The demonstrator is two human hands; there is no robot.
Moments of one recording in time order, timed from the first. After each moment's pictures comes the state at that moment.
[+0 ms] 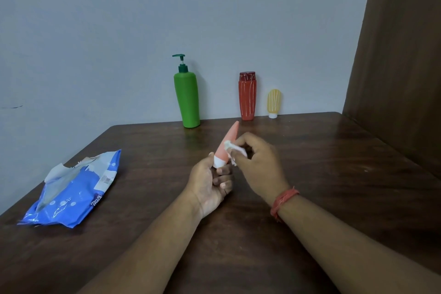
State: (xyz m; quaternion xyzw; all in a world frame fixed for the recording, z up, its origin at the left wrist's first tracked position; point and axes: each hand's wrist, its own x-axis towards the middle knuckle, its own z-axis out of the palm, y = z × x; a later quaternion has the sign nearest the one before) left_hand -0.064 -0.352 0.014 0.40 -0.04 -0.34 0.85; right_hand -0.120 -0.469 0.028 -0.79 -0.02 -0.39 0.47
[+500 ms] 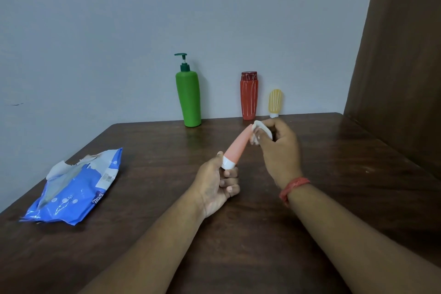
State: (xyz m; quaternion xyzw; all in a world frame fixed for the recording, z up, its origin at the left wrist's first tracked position) left_hand -0.073 -0.352 0.019 0.45 -0.05 -0.35 0.82; right_hand -0.119 -0.493 0.042 -0.72 0.09 -0.44 0.53
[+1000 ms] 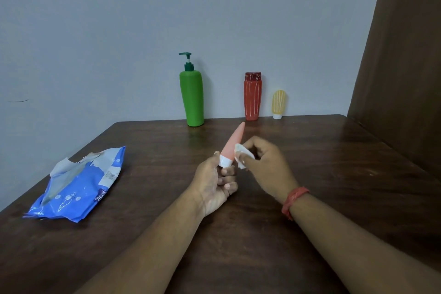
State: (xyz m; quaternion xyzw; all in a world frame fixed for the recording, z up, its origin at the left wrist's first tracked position) left_hand -0.070 -0.350 0.020 0.43 -0.02 -0.34 0.83; right_hand -0.122 -0.481 0.024 -0.81 0.00 -0.29 0.51
